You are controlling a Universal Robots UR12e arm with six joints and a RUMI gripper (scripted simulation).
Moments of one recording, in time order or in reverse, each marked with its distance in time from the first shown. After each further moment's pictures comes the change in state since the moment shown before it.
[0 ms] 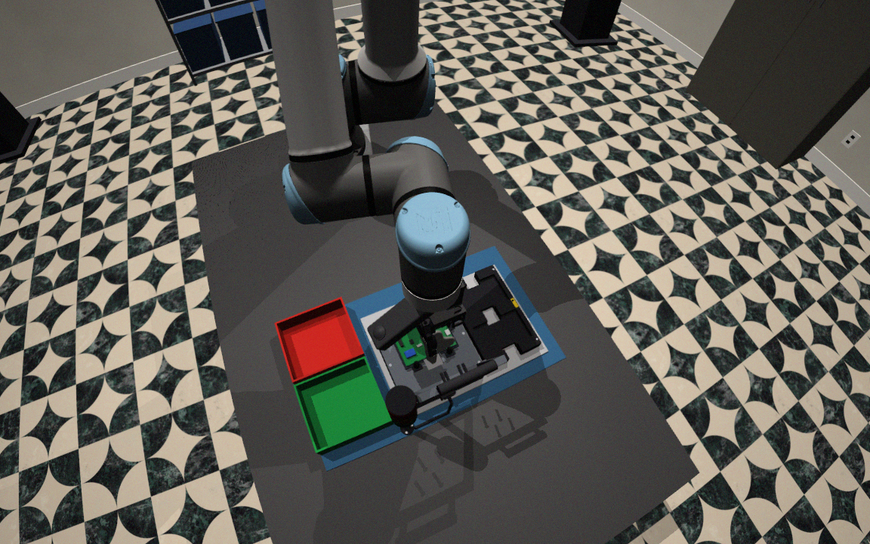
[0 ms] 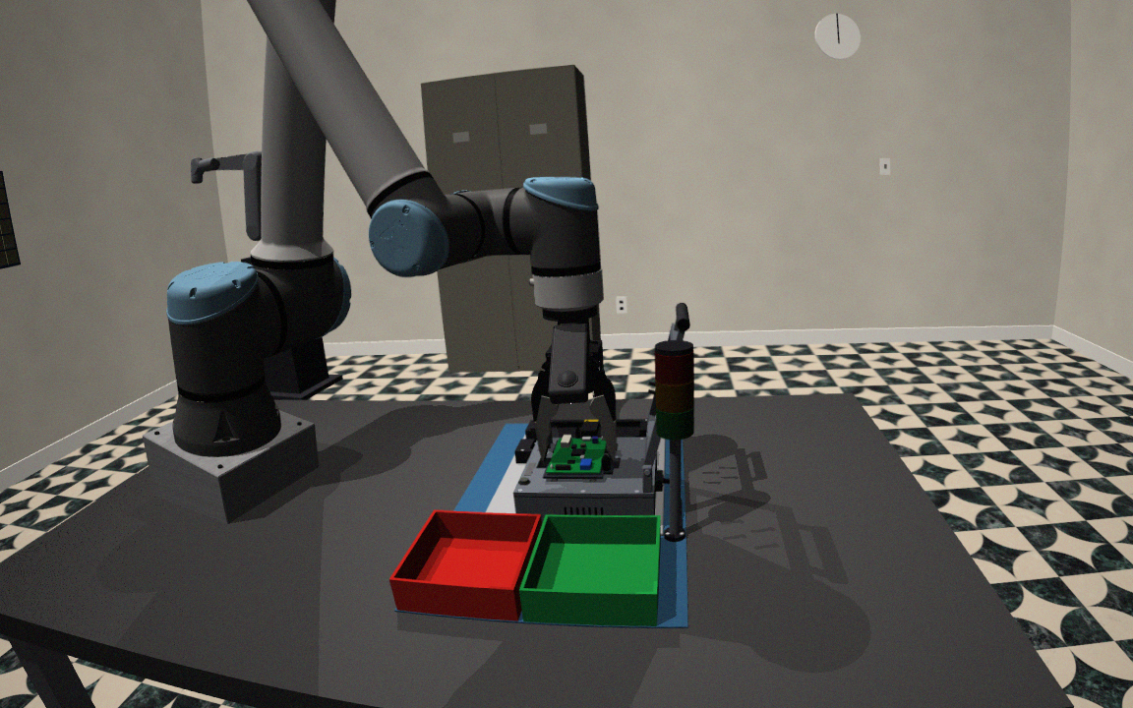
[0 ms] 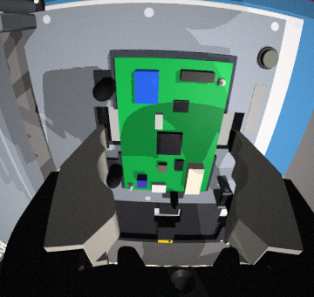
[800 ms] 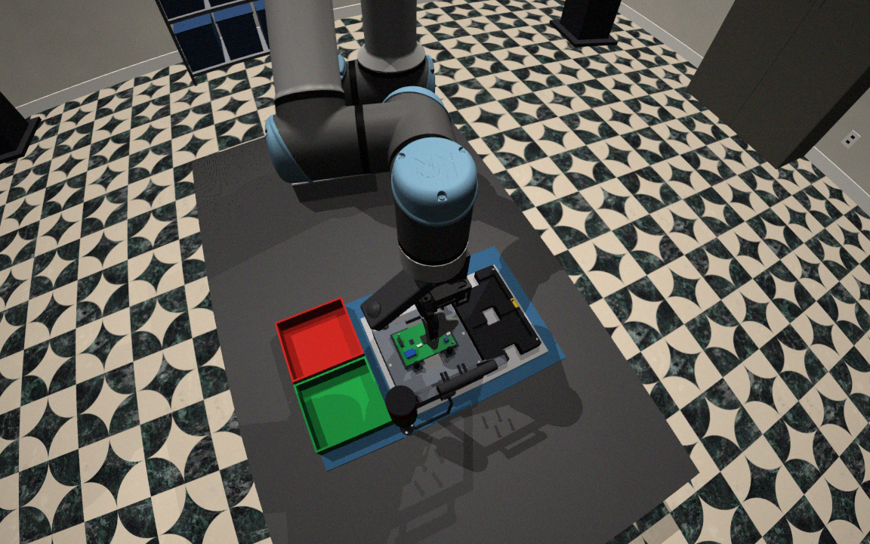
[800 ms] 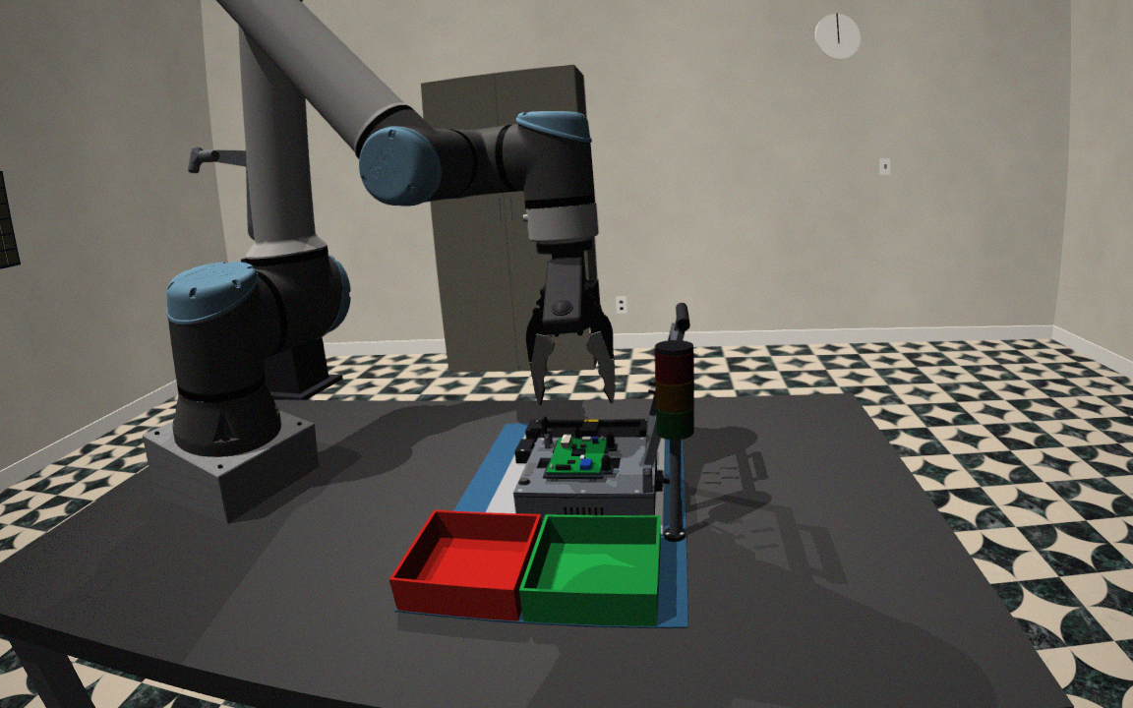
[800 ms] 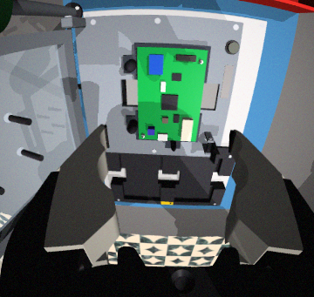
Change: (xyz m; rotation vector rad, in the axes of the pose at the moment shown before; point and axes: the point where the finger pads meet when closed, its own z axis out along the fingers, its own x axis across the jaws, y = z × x) arm -0.002 0.000 -0.086 0.004 -0.014 0.000
